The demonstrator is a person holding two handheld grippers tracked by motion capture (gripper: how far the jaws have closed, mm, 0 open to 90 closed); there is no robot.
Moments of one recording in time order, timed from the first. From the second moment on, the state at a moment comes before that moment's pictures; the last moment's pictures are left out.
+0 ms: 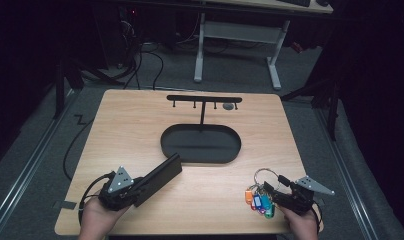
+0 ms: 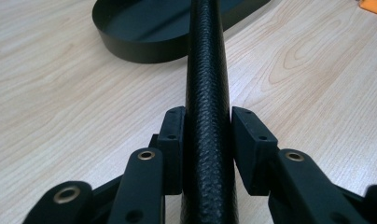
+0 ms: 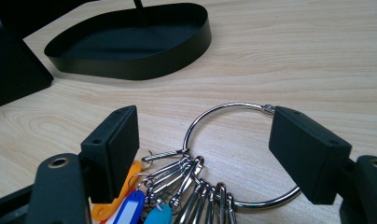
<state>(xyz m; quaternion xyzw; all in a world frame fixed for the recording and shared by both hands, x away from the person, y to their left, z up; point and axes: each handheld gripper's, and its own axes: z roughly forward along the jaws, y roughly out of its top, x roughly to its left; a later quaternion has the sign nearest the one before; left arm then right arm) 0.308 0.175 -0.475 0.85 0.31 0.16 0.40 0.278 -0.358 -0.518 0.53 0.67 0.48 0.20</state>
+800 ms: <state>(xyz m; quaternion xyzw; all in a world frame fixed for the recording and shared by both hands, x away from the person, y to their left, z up) 0.298 0.168 -0.464 0.85 0.28 0.22 0.40 0.278 -0.359 -0.518 0.53 0.67 0.48 0.20</state>
